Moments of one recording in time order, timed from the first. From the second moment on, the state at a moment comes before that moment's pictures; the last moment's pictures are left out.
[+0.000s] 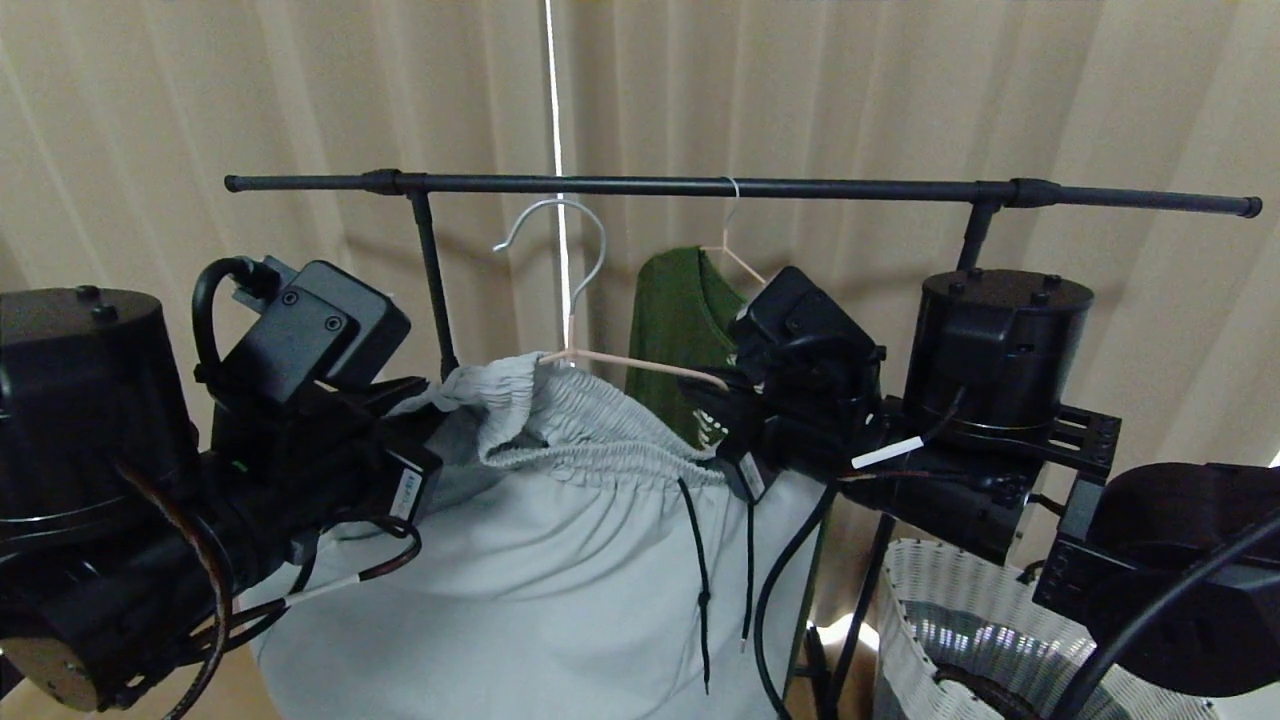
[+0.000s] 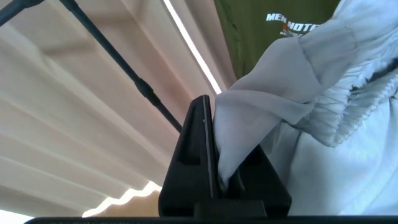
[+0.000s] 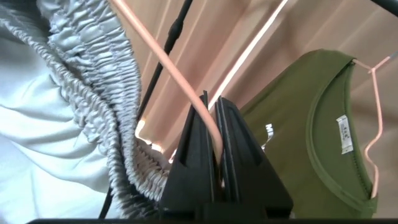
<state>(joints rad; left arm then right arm) -0.63 1.38 -0.66 -0.52 0.39 0.37 0.75 1.77 -0.93 -0.70 -0.04 -0.33</state>
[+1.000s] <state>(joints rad) -0.58 1.20 -0.45 -0.53 0.20 0.27 0.57 1.55 -0.85 -0.69 -0.10 -0.22</state>
